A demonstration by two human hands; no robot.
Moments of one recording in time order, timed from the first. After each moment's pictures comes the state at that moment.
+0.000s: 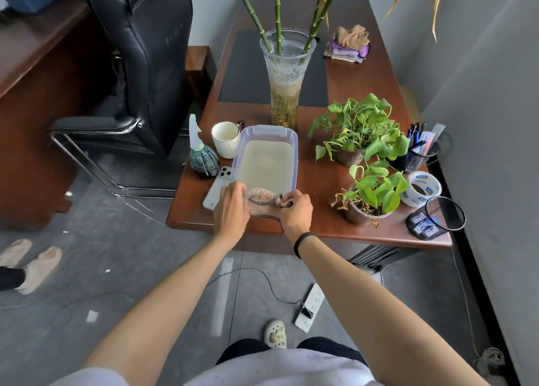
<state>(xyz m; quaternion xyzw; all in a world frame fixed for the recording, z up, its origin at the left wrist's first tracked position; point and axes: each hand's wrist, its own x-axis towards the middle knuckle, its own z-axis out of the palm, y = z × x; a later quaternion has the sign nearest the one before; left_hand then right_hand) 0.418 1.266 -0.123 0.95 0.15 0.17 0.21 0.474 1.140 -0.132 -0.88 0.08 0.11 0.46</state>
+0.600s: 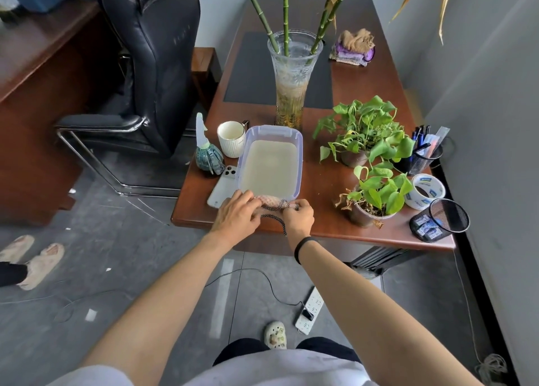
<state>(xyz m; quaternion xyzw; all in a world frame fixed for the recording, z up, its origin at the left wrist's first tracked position) 0.404 1.279 -0.124 0.99 -0.01 0.08 0.10 0.457 1.143 -0.130 -0.78 0.20 0.14 0.58</state>
